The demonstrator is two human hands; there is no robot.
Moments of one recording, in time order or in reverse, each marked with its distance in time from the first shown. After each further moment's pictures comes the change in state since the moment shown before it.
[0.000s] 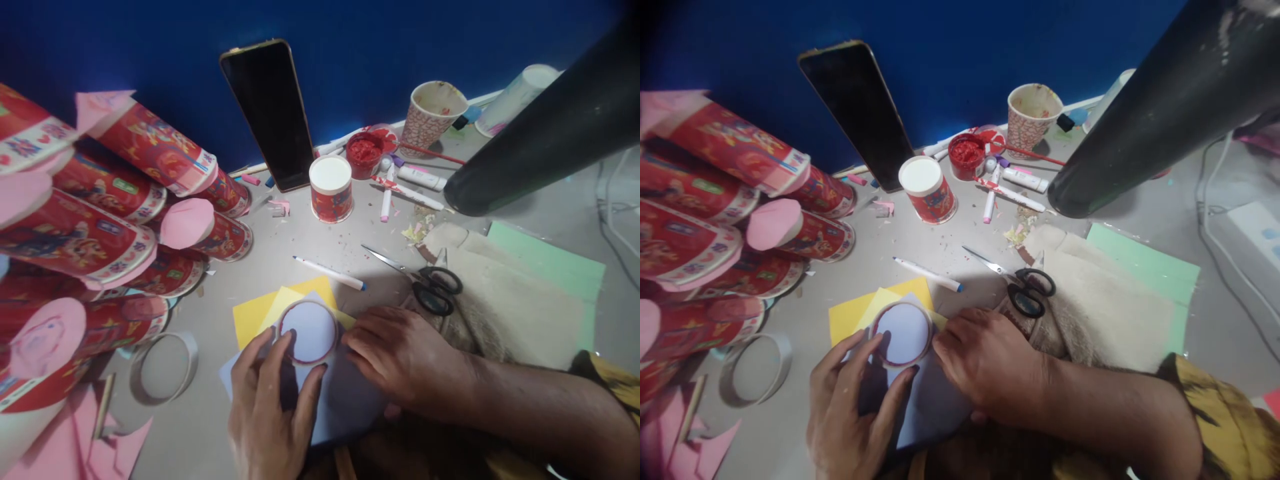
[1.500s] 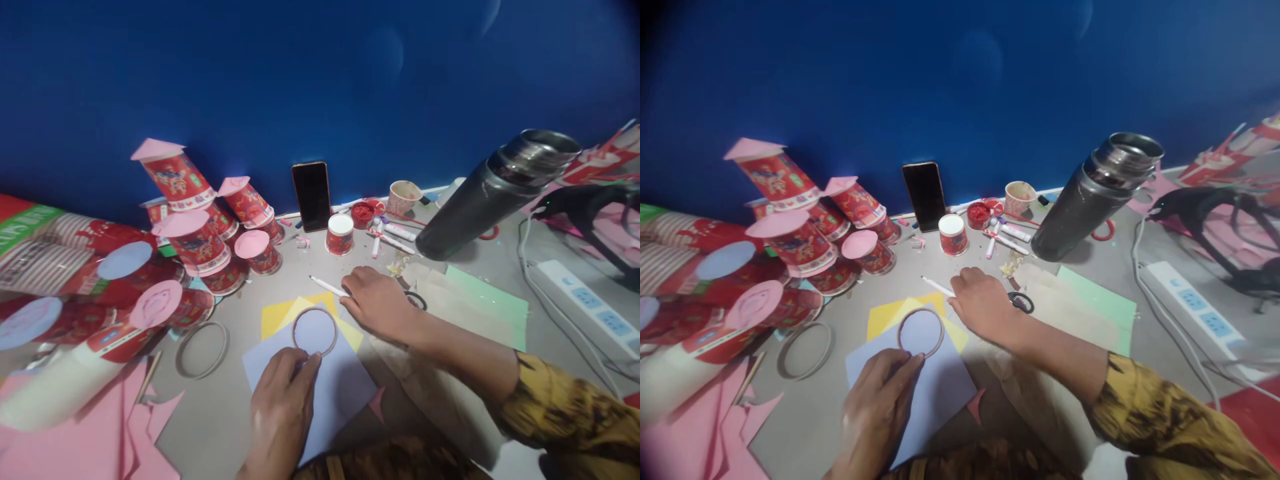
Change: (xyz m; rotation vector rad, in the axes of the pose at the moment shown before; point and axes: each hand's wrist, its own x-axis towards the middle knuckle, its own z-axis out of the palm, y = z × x) left_hand -0.004 0.002 0.003 -0.071 0.163 0.314; right_hand 0.047 0.020 -0.044 -0.254 -0.039 0.421
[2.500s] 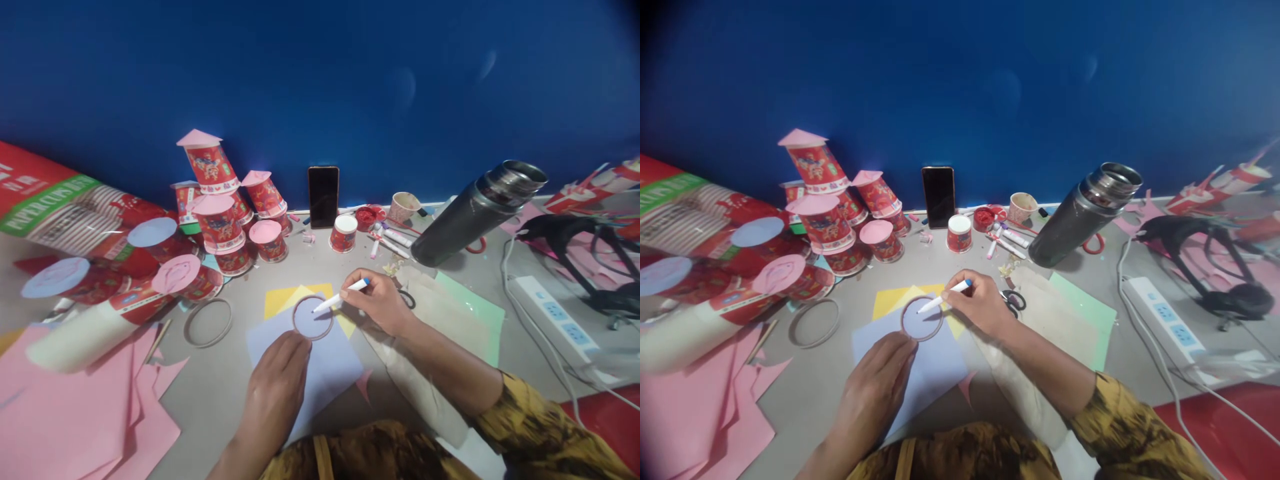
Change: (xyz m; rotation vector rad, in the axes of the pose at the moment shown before) left_hand -0.013 0.001 -0.004 0.021 0.005 0.049; right_hand -0.020 -0.006 0.008 1.314 0.229 0.155
